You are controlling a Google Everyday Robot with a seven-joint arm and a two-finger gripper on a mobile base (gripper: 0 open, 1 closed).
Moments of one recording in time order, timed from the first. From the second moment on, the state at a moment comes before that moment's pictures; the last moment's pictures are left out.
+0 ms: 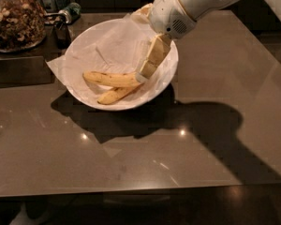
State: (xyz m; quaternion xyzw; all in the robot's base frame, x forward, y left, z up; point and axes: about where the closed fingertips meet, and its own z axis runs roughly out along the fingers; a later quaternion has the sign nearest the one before) arm 0.565 0.003 0.975 -0.70 0.60 0.19 0.34
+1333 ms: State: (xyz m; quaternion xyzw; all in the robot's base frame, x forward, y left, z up) arm 0.572 0.039 0.935 -0.68 0.61 0.23 0.34
